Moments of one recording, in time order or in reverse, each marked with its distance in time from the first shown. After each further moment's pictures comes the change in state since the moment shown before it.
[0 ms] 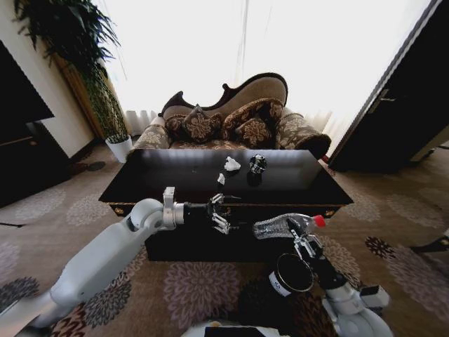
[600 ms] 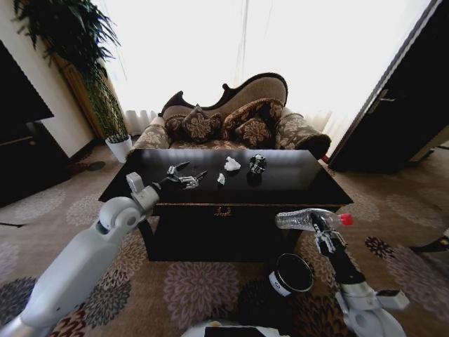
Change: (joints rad) left arm 0.228 0.025 -0.390 -0.040 0.002 -0.010 -0.285; right arm 0.002 0.072 0.087 0.010 -0.058 0.090 -0.023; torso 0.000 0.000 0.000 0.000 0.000
